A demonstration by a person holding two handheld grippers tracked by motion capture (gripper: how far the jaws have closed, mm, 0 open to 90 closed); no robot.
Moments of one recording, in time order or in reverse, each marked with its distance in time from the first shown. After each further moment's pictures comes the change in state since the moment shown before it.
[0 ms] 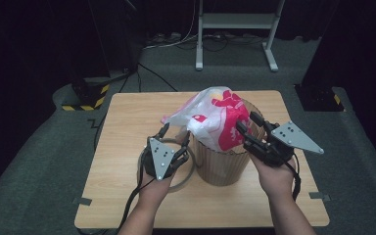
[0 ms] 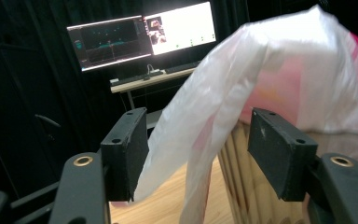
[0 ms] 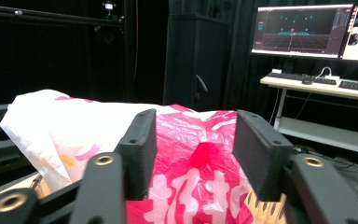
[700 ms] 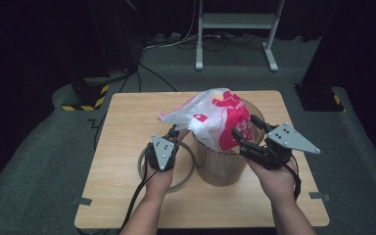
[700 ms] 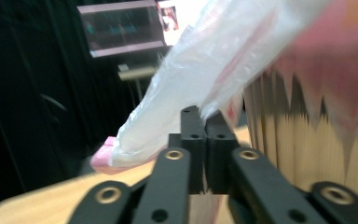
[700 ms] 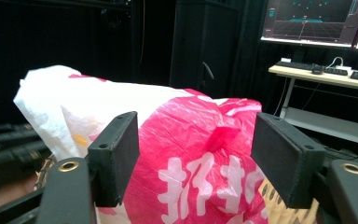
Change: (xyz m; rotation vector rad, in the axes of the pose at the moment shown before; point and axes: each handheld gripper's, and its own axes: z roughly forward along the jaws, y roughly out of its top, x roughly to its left) left arm 0.006 -0.031 0.034 -0.018 0.067 -0.055; right arm 0.005 -0.002 -0.002 0.048 0.019 -0.025
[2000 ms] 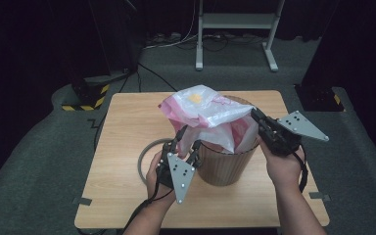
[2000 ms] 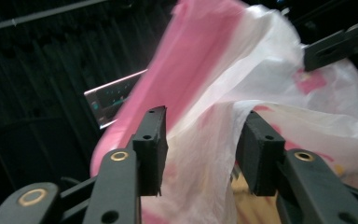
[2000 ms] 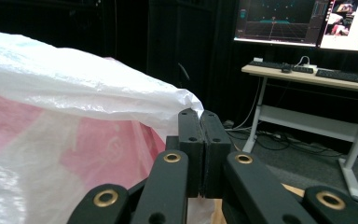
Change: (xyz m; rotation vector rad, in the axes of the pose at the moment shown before) left arm -0.043 0.048 -0.049 -0.165 -0.028 0.235; right arm -0.033 0.004 0.011 0.007 -0.092 0.000
